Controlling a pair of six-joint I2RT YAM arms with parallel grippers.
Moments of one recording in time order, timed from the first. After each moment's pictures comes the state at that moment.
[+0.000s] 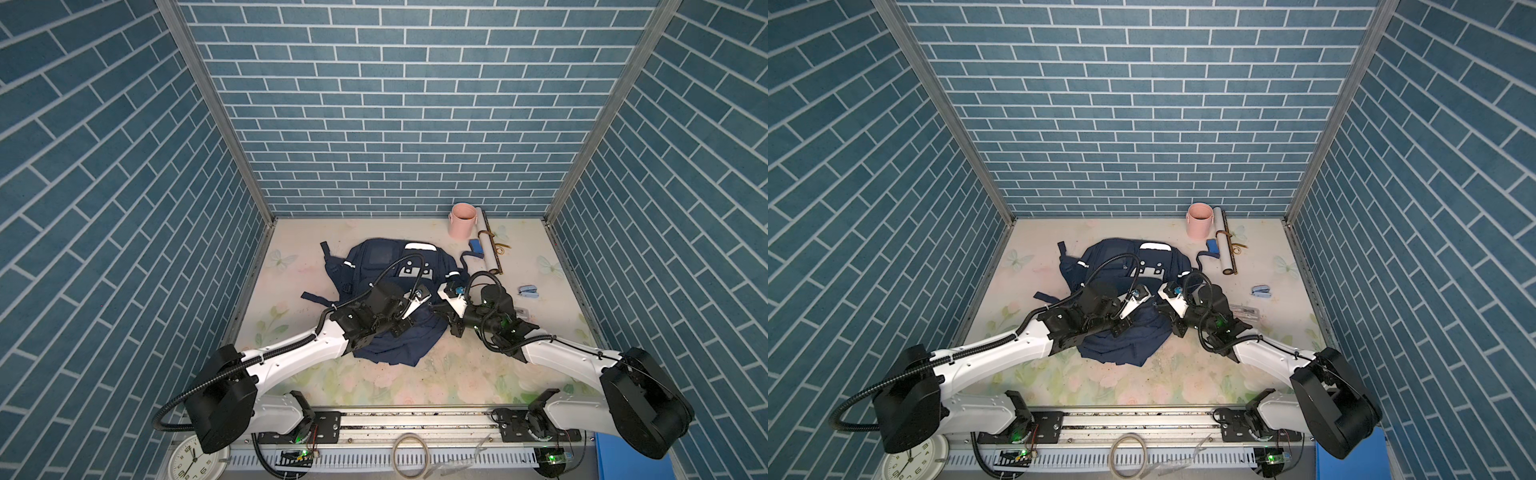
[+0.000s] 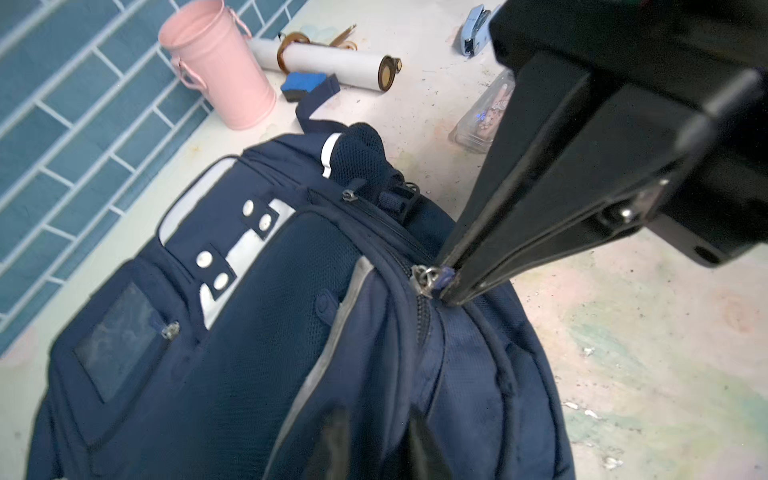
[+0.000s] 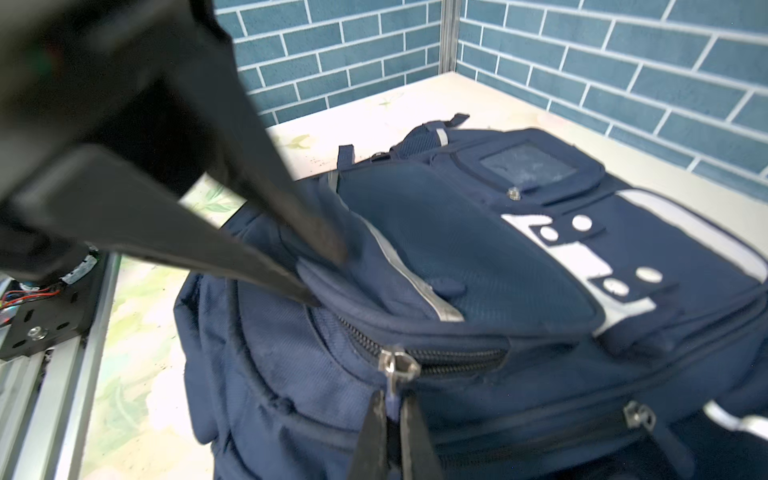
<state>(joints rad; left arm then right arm) -0.85 1.27 0.79 -0.14 -0.01 0.30 0.63 1.26 0.46 0.38 -0.53 -0.14</state>
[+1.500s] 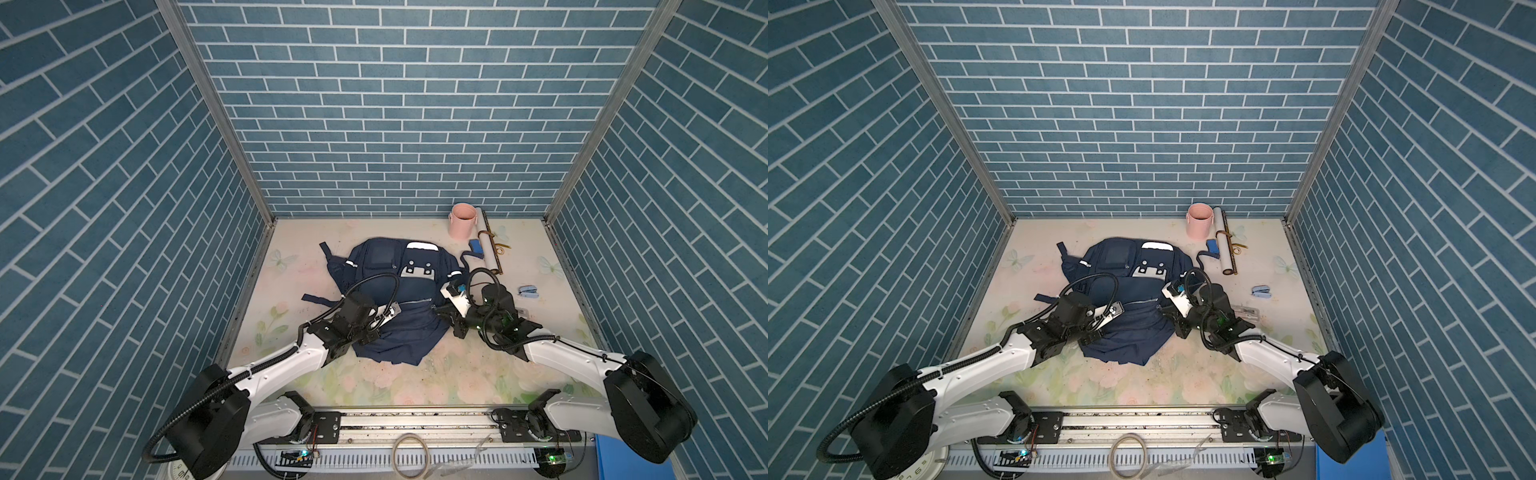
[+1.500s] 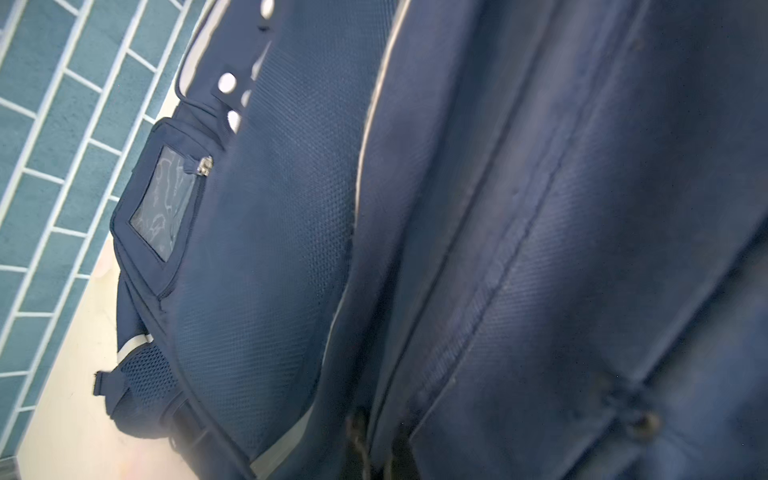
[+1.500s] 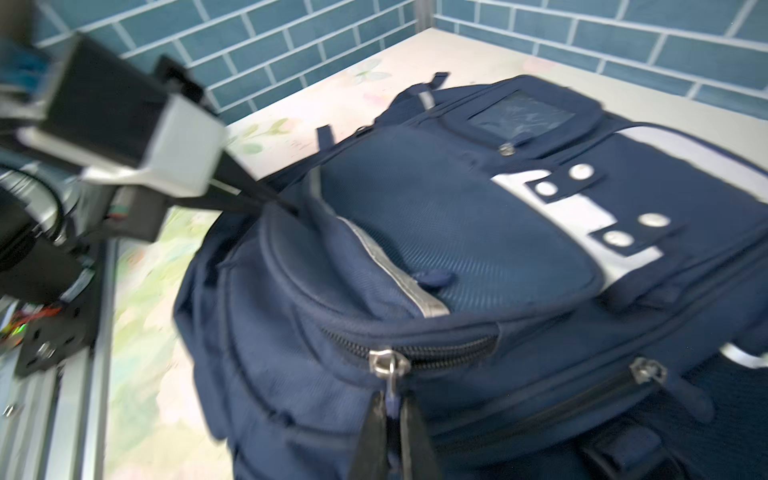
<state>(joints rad) -0.66 1.19 0.59 -0.16 -0.04 0.54 0.60 1.27 0.54 0.23 -0.49 -0.08</state>
